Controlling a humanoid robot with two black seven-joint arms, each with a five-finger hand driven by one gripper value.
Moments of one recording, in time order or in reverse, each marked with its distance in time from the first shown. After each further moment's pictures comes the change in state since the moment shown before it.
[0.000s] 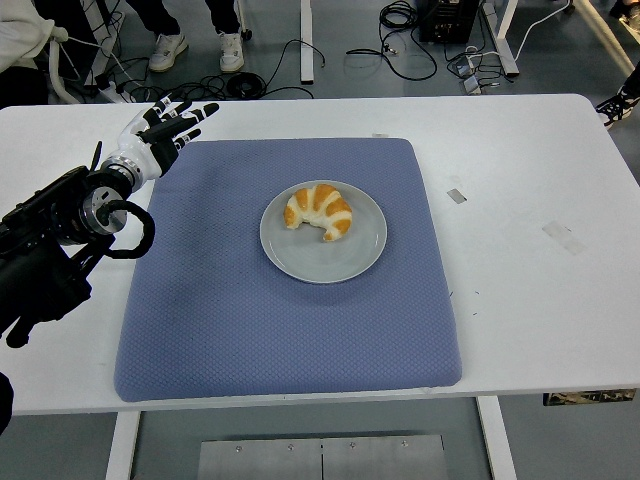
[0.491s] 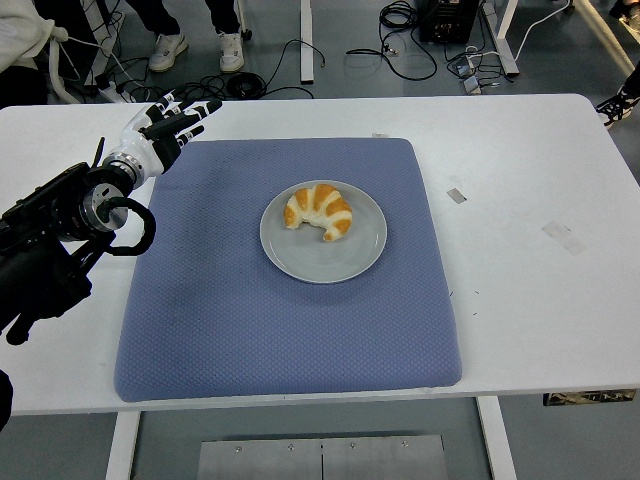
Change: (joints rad) left arm -0.010 0.001 0.009 0.003 -0.008 -0.009 0.006; right arm 0.000 0.000 0.000 0.000 0.000 0.000 -0.001
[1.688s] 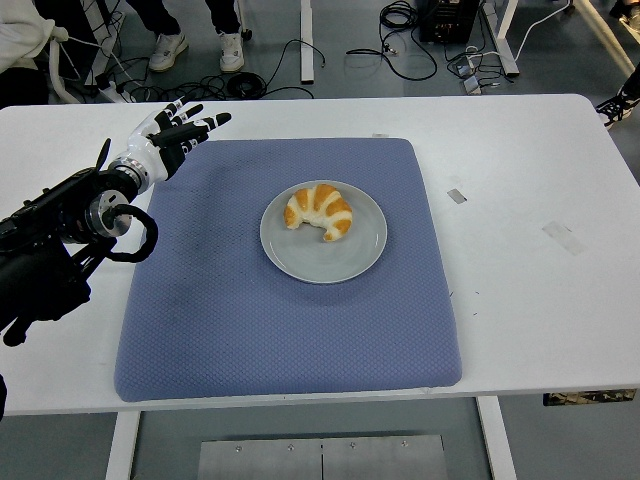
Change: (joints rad) left arm -0.013 0.005 0.079 -0.004 0.016 -0.003 -0.009; right arm 0.000 0.000 0.000 0.000 0.000 0.000 0.001
